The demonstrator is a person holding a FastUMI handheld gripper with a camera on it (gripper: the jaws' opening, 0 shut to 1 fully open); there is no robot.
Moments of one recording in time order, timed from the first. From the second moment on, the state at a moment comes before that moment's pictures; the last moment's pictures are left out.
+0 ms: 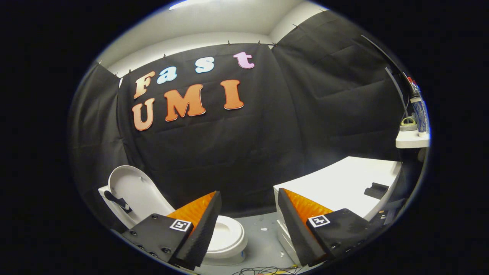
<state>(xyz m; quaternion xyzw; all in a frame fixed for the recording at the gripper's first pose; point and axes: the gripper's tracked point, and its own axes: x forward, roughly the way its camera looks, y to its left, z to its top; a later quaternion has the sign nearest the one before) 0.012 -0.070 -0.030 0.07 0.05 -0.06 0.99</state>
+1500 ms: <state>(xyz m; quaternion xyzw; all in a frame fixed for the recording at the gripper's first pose) 0.011 -0.058 -0.029 0.03 0.05 -0.05 1.00</state>
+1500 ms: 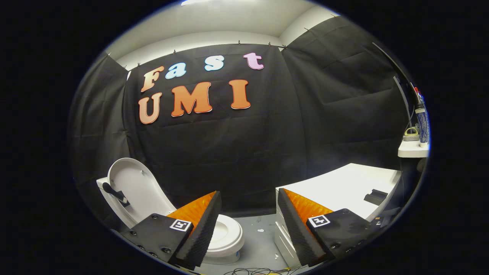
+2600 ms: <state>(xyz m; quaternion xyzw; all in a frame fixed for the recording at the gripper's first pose) 0.013 -0.063 -0.036 0.04 0.06 -0.06 1.00</state>
